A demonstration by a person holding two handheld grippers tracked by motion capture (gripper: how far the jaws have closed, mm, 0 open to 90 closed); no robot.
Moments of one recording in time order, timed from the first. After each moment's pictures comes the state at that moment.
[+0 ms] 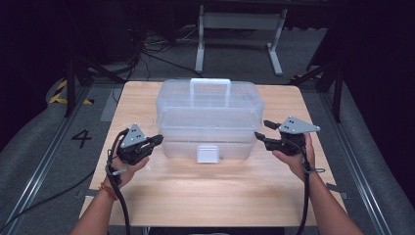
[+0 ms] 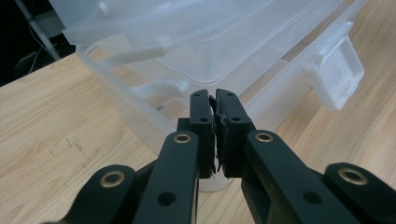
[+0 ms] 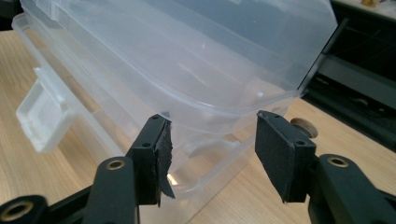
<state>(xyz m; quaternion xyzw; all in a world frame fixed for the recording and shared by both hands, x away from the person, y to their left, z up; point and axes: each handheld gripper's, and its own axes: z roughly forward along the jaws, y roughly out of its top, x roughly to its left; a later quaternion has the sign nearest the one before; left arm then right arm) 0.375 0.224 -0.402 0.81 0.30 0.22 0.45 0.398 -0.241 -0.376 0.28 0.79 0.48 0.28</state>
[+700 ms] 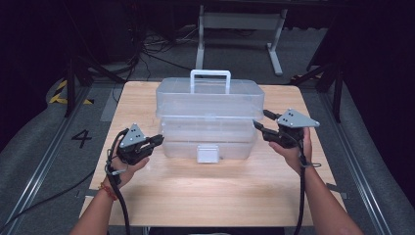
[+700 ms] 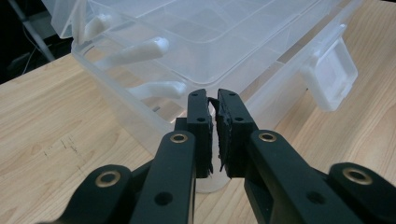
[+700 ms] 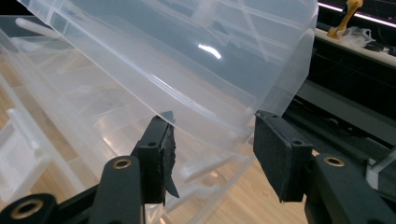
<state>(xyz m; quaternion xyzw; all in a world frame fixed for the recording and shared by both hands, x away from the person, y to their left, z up) 0.376 0.225 -0.403 0.81 0.30 0.21 0.46 0.406 -0.229 -0.356 0.27 0.76 0.49 0.33</state>
